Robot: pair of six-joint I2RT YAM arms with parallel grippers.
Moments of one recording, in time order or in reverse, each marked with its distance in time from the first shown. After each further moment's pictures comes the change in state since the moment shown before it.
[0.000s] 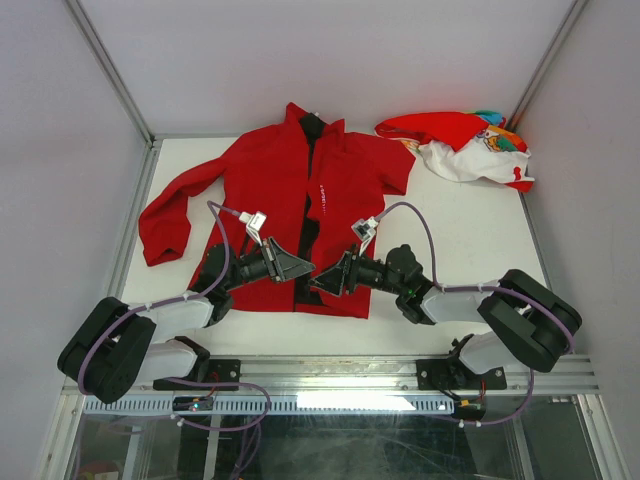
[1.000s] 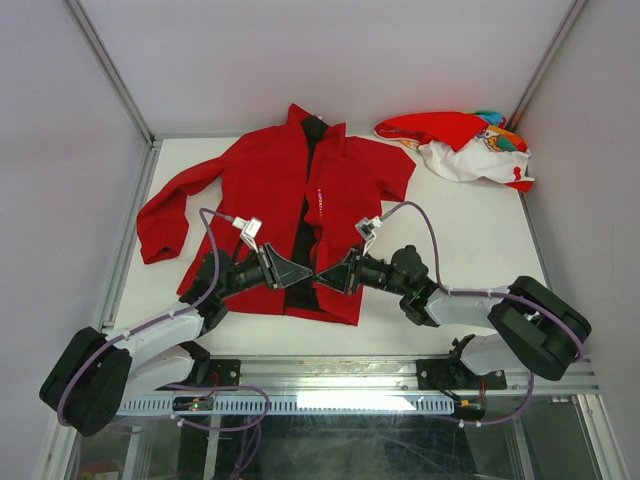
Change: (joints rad) left arm -0.027 -0.204 -0.026 -0.204 -0.090 0.079; right arm 0.002 -0.055 -0.013 0.017 -0.006 -0.005
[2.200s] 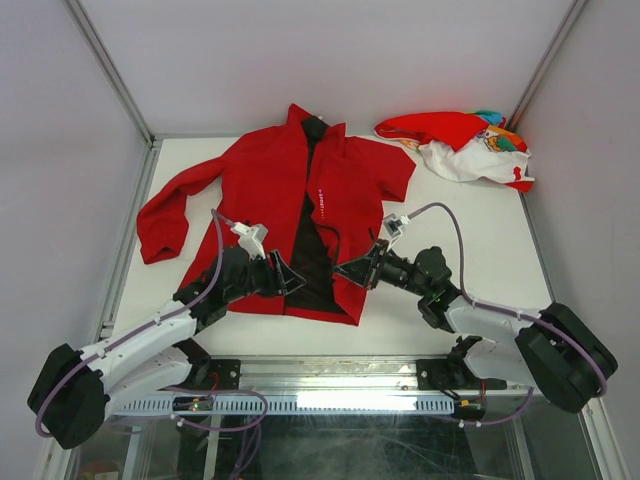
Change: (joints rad) left arm -0.123 -0.130 0.126 -0.653 -0.325 0.210; right arm -0.134 -0.182 -0.077 -0.083 -0.006 0.018
